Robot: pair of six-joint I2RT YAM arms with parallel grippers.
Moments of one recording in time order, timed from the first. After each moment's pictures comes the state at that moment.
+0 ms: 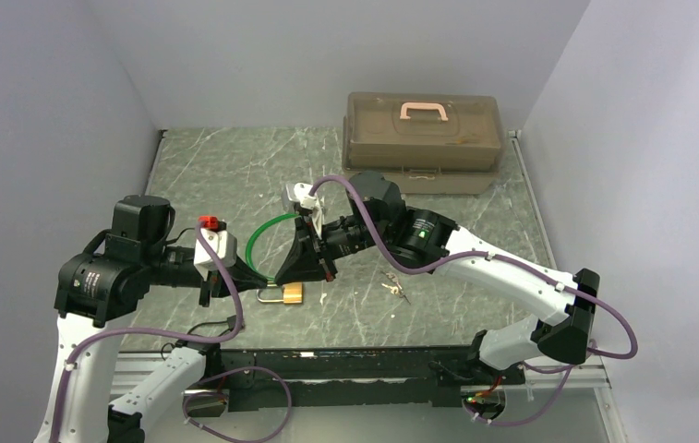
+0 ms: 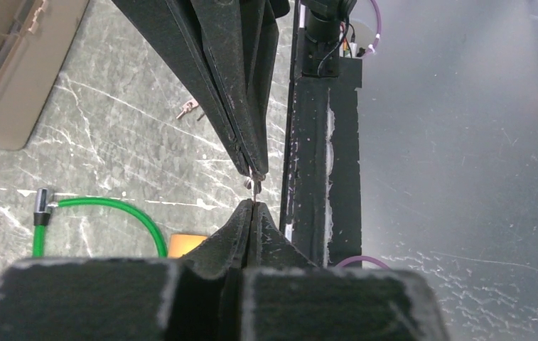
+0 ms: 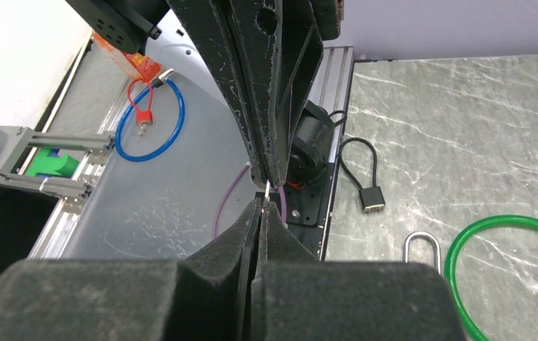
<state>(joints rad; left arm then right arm) -0.26 0.84 1.42 -1.38 1.10 0.74 1.08 1.40 1.43 -0.25 -0.77 0.11</state>
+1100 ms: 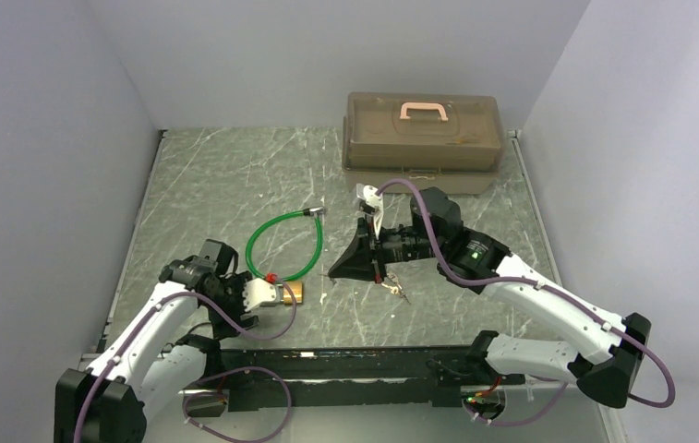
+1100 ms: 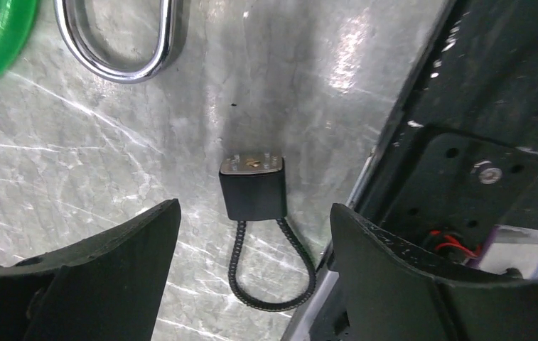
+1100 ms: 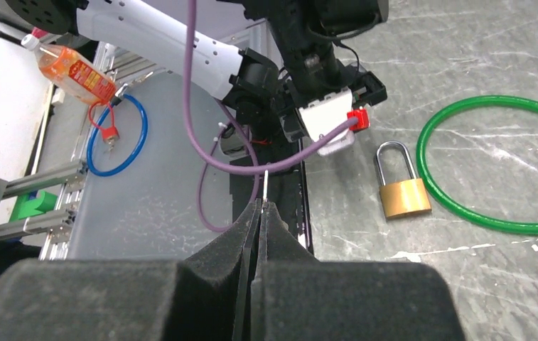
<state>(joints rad) -0.26 0.89 0.57 -1.08 0.31 1.02 0.90 1.07 1.05 -0.23 -0.70 0.22</state>
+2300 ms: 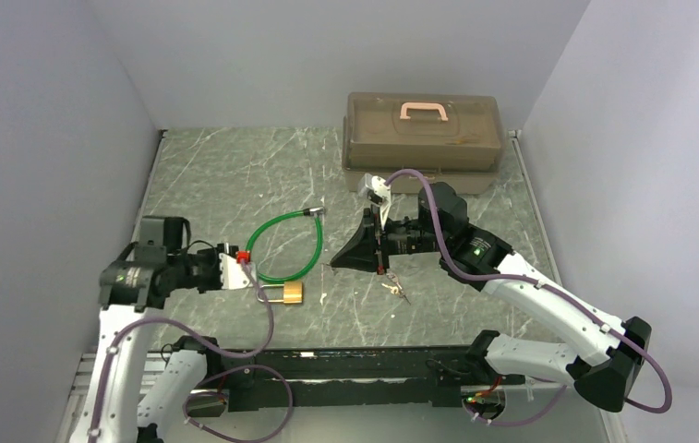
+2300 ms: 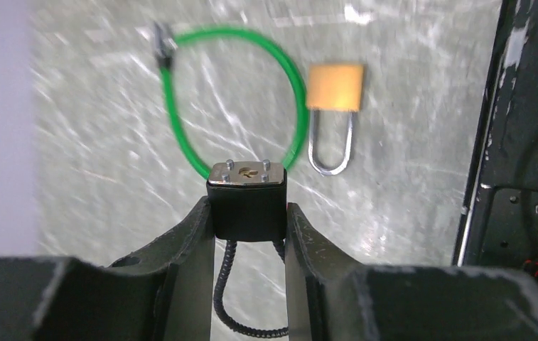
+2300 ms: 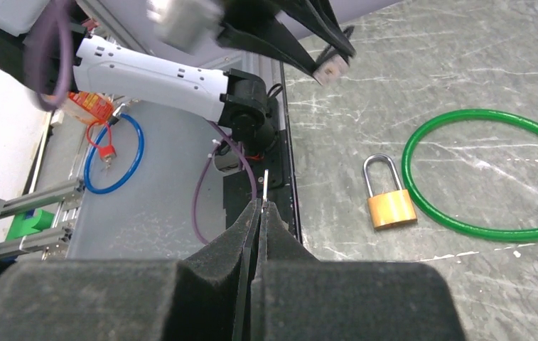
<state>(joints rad) -0.07 0.75 0.94 -1.18 0.64 1.32 0.84 1.06 1.04 -0.16 -0.72 0.26</state>
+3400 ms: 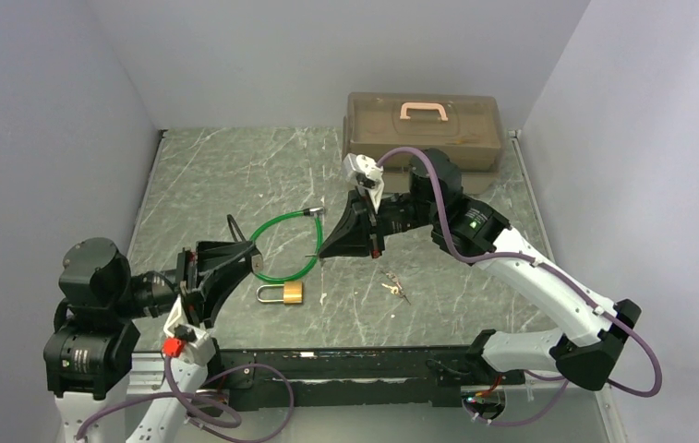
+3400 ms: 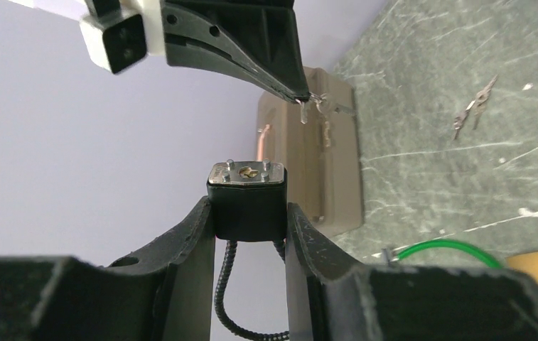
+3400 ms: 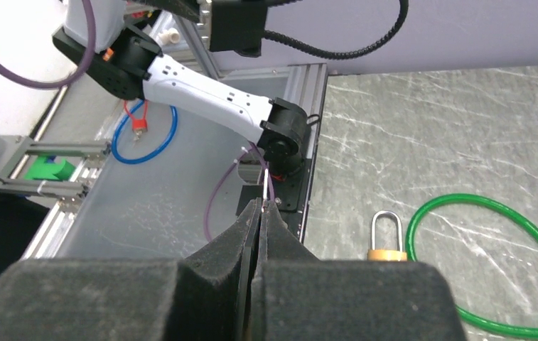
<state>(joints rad) -0.07 0.54 1.27 -0.94 1.25 1.42 0.84 1.22 1.34 -0.27 -0.95 0.11</state>
